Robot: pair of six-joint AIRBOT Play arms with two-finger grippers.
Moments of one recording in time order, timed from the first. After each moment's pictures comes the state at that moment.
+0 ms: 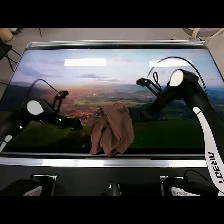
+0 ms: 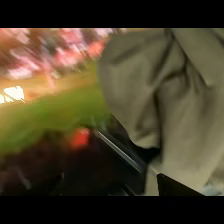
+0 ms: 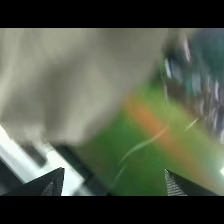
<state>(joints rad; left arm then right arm) -0.24 -1.17 0.89 1.11 -1.17 -1.42 0.16 -1.43 1.34 -1.19 1.55 0.93</state>
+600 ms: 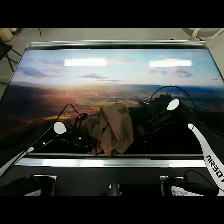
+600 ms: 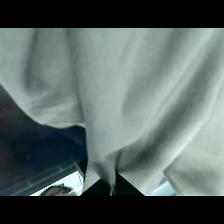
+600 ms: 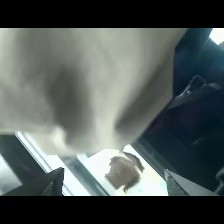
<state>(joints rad) -0.49 -1.26 0.64 0.82 -0.90 -1.43 0.10 -1.44 0.90 -0.89 1.31 0.87</state>
